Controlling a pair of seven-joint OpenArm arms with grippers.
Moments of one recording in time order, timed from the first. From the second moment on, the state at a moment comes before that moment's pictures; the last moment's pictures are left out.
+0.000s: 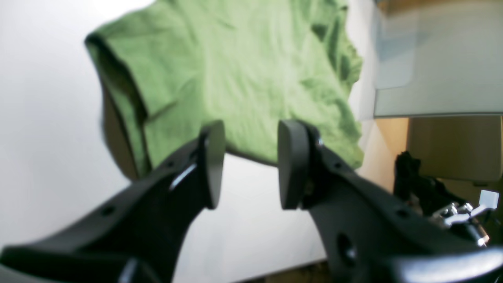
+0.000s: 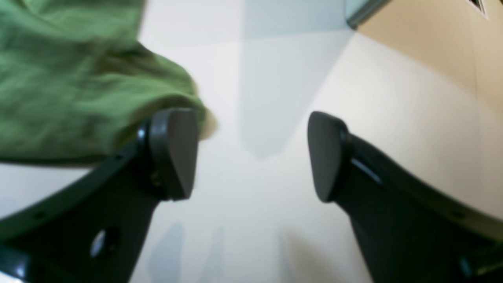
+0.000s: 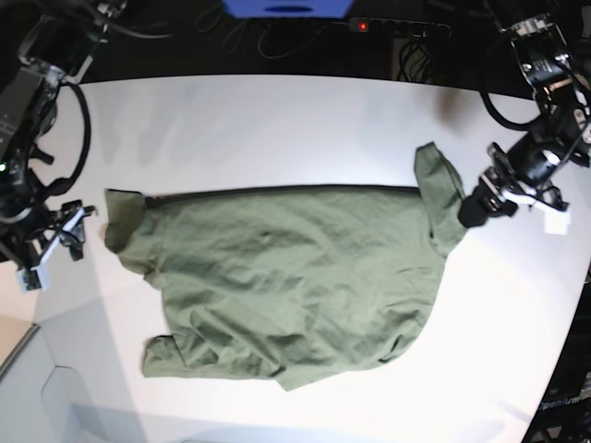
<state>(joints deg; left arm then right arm) 9.0 -12.9 -32.9 103.6 -63.9 -0.6 66.8 2.5 12.4 28.9 108.7 7.5 35.0 -61.0</state>
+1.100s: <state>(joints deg) -36.4 -6.3 16.4 29.8 -39.0 -0.4 15.3 2.8 -4.7 8.4 92.3 7.6 35.0 -58.2</state>
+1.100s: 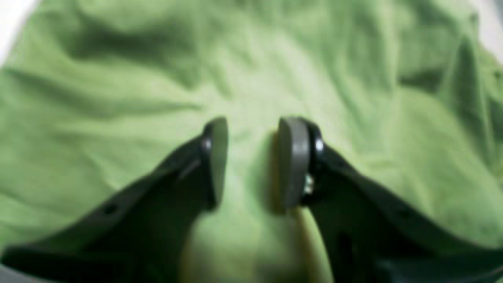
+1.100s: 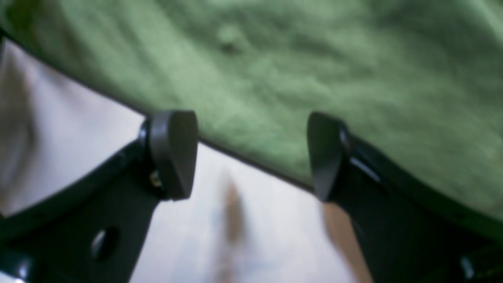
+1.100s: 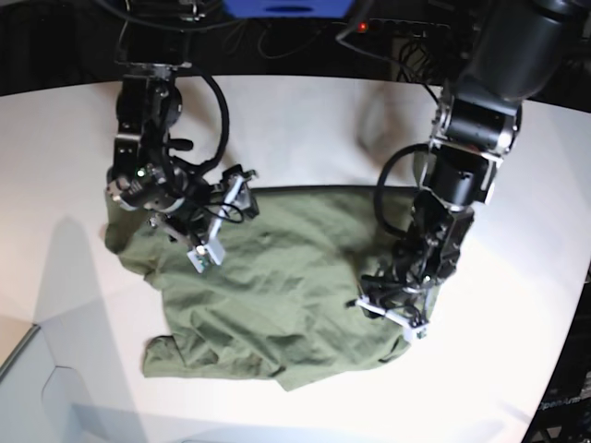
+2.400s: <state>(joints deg) -2.4 -10.8 -0.4 95.3 -38.4 0.7 47.7 25.6 21.8 20.4 63.4 6.8 34.5 -42.6</state>
